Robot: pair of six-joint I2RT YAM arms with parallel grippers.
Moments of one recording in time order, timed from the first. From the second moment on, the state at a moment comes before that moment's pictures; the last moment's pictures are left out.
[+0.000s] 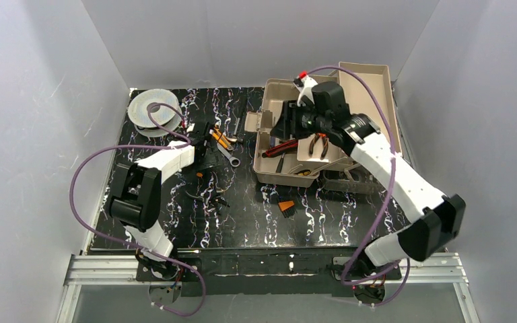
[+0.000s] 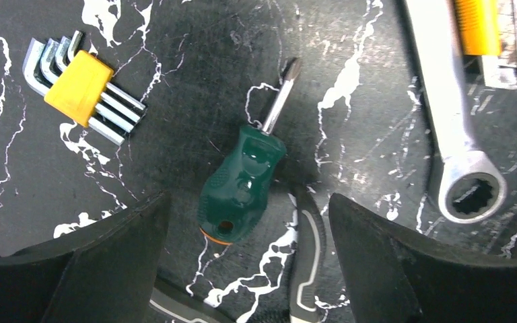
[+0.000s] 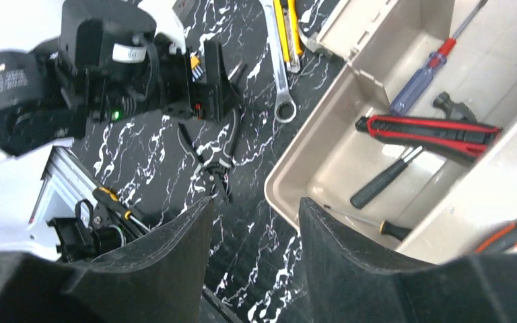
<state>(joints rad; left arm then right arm) -0.32 1.69 1.07 -0.54 -0.31 -0.52 0.59 1.45 1.49 -0.57 -0.28 0.40</state>
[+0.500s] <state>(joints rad) -0.24 1.77 1.09 -0.52 -0.22 -0.54 0.59 1.13 1.18 -0.48 -0.25 0.39</state>
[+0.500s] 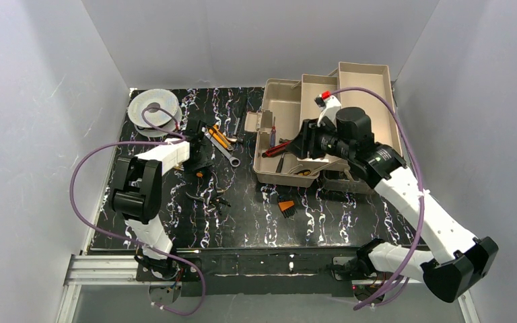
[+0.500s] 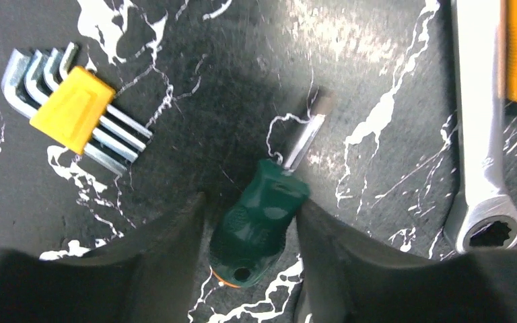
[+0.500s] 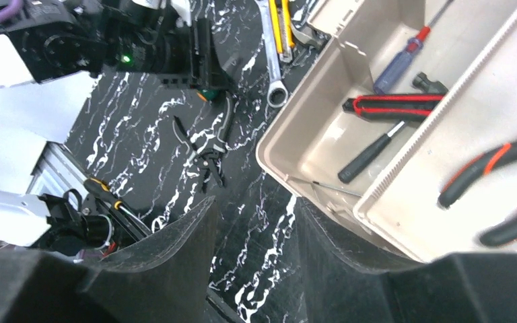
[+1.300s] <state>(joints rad) -0.31 1.24 0.92 -0.28 -0.01 -0.62 0.59 0.89 1.00 -0.48 -0.09 0.34</state>
